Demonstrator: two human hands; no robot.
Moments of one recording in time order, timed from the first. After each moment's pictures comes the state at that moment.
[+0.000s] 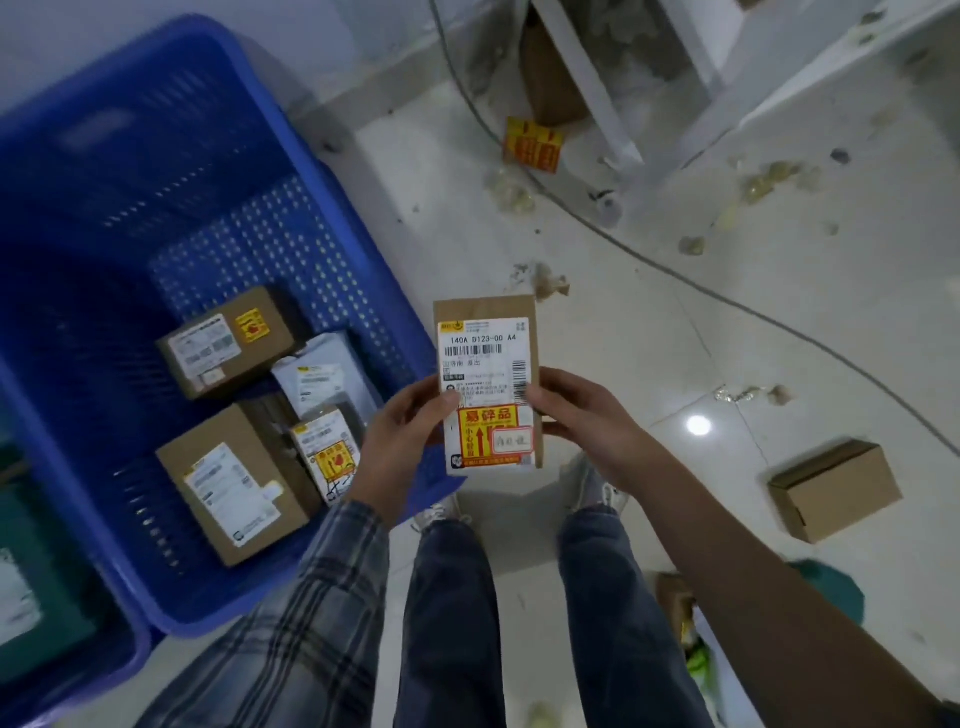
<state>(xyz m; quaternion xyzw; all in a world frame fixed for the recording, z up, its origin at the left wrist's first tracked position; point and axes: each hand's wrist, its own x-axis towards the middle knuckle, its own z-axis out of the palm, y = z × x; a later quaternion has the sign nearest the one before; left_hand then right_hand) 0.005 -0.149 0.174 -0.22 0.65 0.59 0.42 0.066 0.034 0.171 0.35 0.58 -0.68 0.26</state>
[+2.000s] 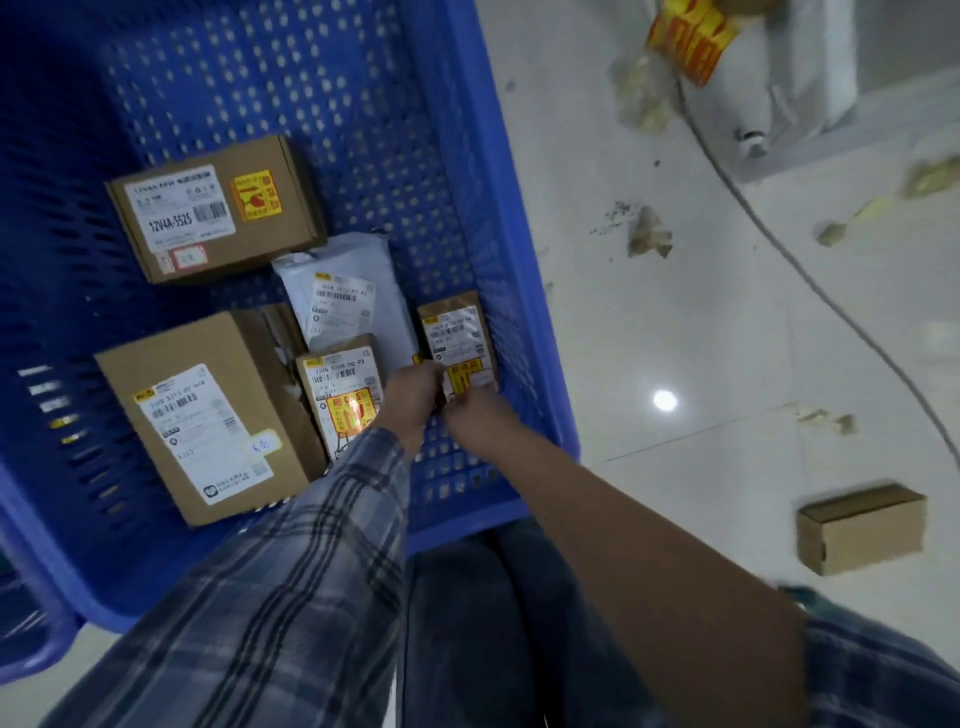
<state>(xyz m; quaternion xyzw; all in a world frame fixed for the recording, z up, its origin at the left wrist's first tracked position) -0.024 -0.216 -0.013 -0.48 0.60 0.47 0.44 0.008 -0.141 0.004 0.32 0.67 -0.39 0.55</state>
